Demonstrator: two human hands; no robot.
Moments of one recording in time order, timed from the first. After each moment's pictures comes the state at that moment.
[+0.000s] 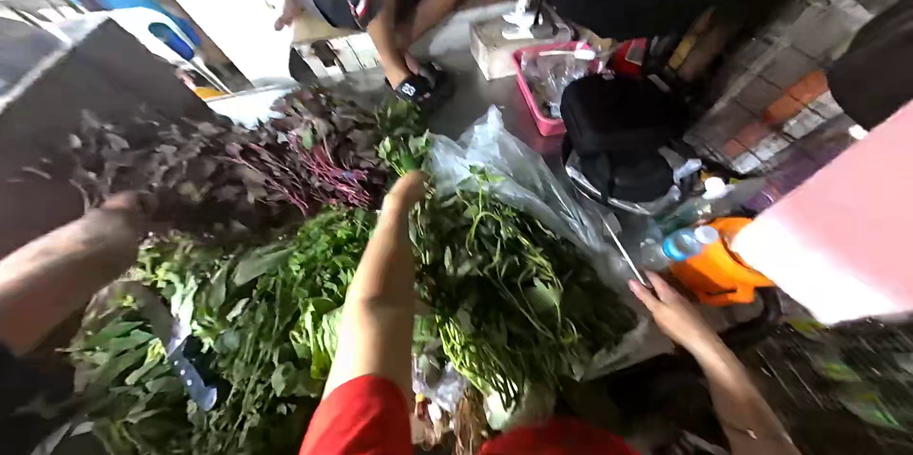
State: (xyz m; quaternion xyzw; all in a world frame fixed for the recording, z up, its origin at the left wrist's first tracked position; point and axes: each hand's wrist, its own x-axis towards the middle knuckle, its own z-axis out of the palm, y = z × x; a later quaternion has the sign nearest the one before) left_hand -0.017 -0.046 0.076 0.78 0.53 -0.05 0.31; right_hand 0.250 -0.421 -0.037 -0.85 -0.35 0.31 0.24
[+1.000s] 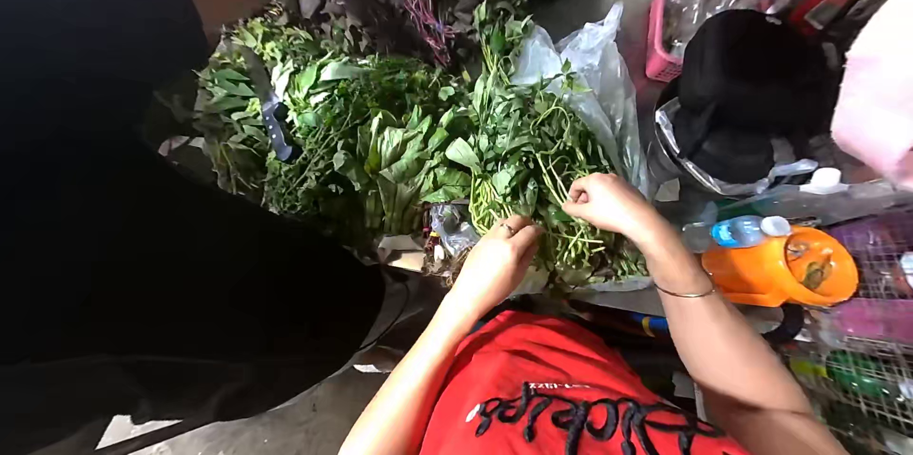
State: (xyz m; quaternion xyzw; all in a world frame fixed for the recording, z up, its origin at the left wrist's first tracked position) left_hand -0.071 -0.376 -0.019 0.83 0.41 0.25 0.28; right_hand 0.152 -0.313 0.027 -0.67 -0.69 0.29 0.00
